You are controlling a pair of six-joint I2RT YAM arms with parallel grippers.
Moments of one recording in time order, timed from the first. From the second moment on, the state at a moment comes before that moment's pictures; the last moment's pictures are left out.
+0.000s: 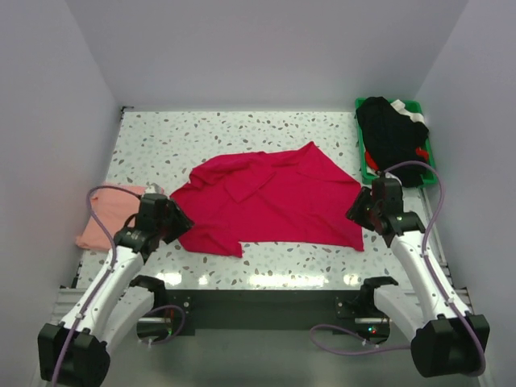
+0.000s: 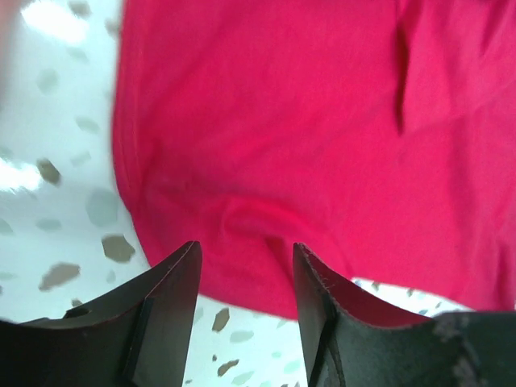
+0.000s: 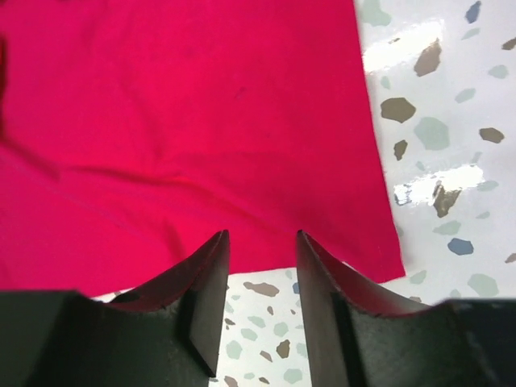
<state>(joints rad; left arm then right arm) -0.14 0.81 0.54 -0.57 -0.01 -0.77 0.09 0.90 0.68 -0.65 0.06 0.57</state>
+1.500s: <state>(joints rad) -0.68 0.65 0.69 -1.03 -0.47 -1.29 0.24 0.98 0.73 -0.56 0.04 0.52</state>
